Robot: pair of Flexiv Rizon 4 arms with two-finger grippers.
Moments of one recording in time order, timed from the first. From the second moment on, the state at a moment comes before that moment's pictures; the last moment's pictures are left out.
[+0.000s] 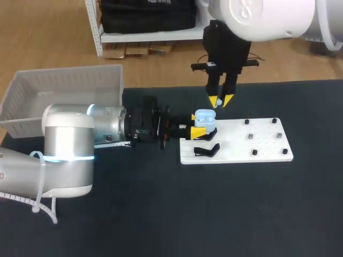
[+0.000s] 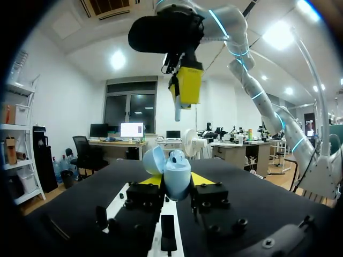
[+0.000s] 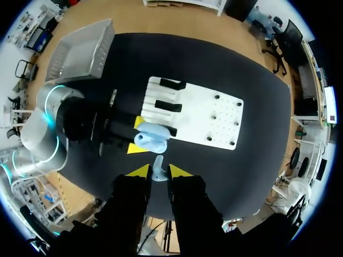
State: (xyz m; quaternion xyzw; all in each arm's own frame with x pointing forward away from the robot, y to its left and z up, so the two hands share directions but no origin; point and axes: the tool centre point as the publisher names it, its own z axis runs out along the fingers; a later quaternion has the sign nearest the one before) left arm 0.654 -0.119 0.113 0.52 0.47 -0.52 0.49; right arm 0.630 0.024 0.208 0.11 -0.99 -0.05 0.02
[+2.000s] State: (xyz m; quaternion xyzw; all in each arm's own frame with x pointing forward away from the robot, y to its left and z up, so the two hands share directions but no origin) left arm 0.654 -0.119 0.113 0.52 0.47 -0.52 0.49; right arm 0.633 0.052 0.183 0.28 -0.96 0.00 0.03
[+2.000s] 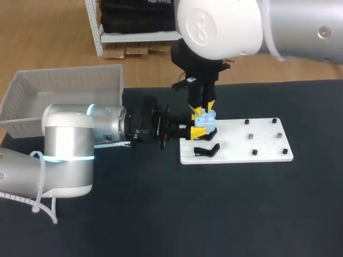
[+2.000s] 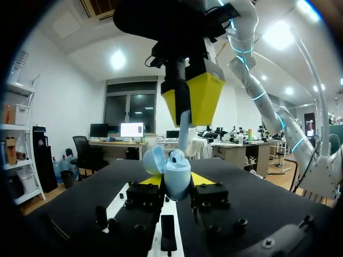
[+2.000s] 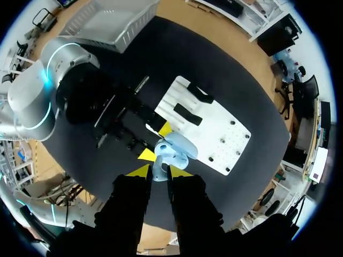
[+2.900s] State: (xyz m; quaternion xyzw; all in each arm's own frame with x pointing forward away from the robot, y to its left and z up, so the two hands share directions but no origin) left arm 0.654 -0.119 0.113 0.52 0.47 -0.52 0.49; right arm 0.634 0.053 0.174 0.28 -0.96 0.01 0.02
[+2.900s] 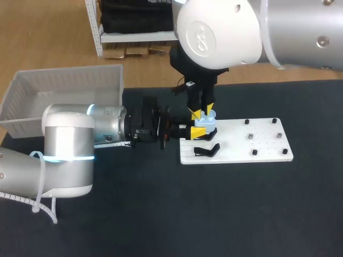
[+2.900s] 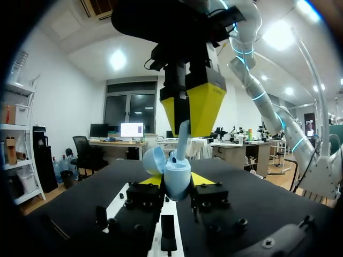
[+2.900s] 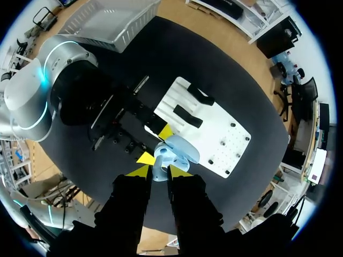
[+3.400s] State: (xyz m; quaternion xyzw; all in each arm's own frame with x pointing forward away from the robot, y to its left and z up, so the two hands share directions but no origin) left arm 0.654 -0.119 0.113 0.52 0.47 -0.52 0.49; right arm 0.636 0.052 0.168 0.28 -0.96 0.00 0.02
